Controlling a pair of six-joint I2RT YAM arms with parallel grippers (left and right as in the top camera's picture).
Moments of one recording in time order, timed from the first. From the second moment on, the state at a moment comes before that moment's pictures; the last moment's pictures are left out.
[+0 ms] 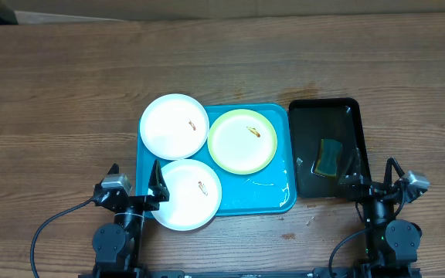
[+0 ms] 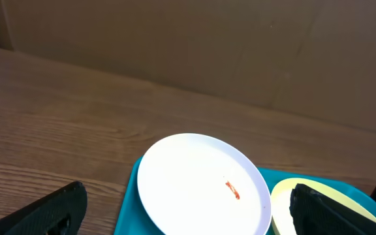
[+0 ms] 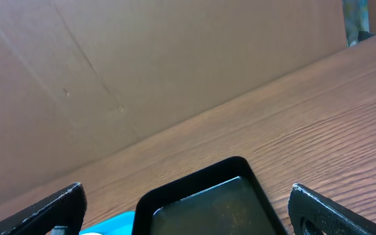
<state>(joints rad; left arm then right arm) -0.05 0.02 0.01 -0.08 -0.04 -0.26 0.04 0.01 0.02 -0.02 0.11 0.44</state>
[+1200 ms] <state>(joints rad) -0.05 0.03 0.13 -0.16 -0.02 -0.26 0.04 0.04 0.14 -0.15 0.00 0.44</state>
